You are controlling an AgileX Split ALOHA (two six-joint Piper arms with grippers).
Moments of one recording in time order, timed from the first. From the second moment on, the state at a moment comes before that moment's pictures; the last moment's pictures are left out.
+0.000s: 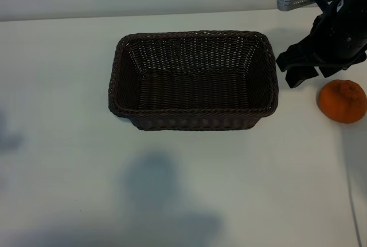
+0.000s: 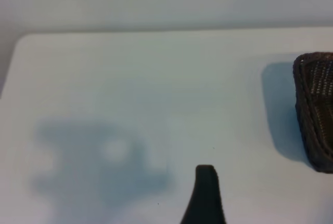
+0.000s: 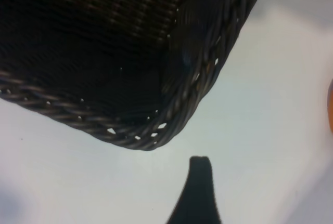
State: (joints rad) left arm 0.21 0.59 -1.09 -0.16 1.06 0.18; right arm 0.17 1.68 -1.31 0.13 1.05 -0.10
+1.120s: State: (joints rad) left arm 0.13 0.05 -0.52 -0.13 1.12 0.13; right arm 0.17 1.68 -1.31 0.13 1.04 -0.11
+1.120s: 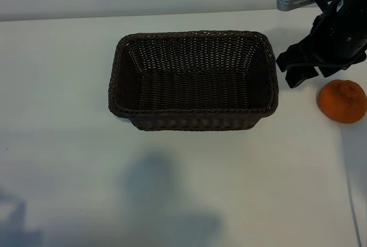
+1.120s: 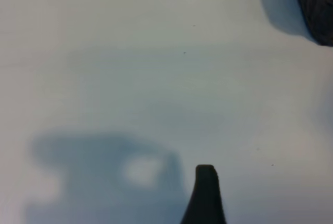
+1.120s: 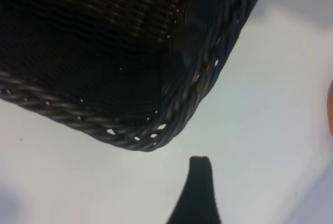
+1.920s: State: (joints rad) left arm 0.06 0.05 -0.52 -0.13 1.09 0.12; right arm 0.12 1.68 -1.31 -0.05 0.93 0.05
